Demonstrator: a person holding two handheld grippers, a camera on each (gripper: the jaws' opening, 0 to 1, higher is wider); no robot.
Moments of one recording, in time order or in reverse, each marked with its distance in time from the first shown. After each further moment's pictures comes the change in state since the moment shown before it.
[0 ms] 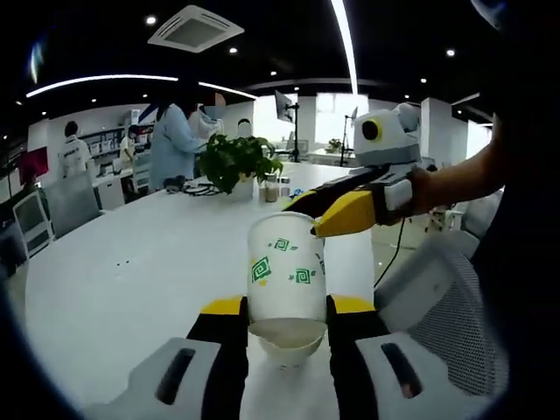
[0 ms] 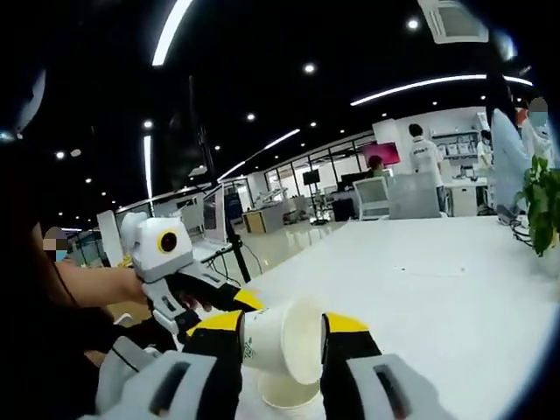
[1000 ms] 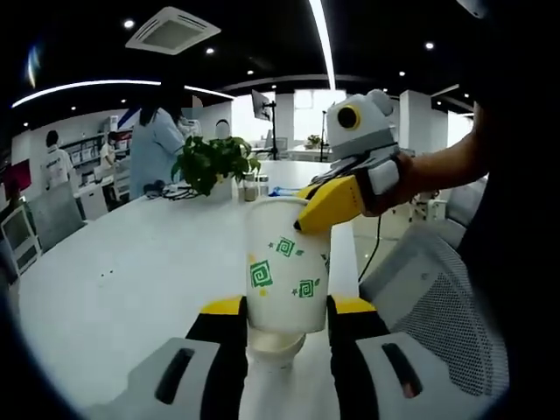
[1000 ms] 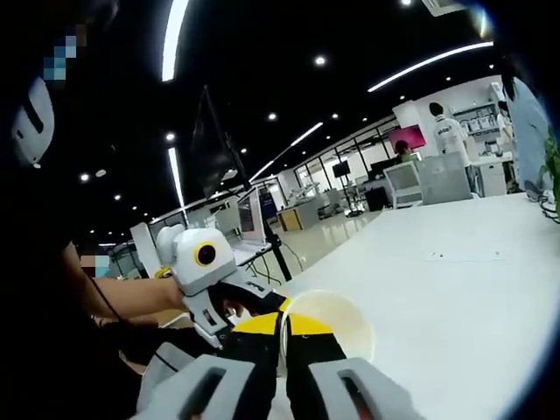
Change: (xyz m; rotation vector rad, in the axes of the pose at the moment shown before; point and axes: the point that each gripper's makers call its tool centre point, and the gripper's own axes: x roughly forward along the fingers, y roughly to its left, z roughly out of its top) left arm 0.006 -0.013 -0.006 0.050 0.021 -0.071; right arm -0.007 0.030 0.003 0.052 0.002 0.157
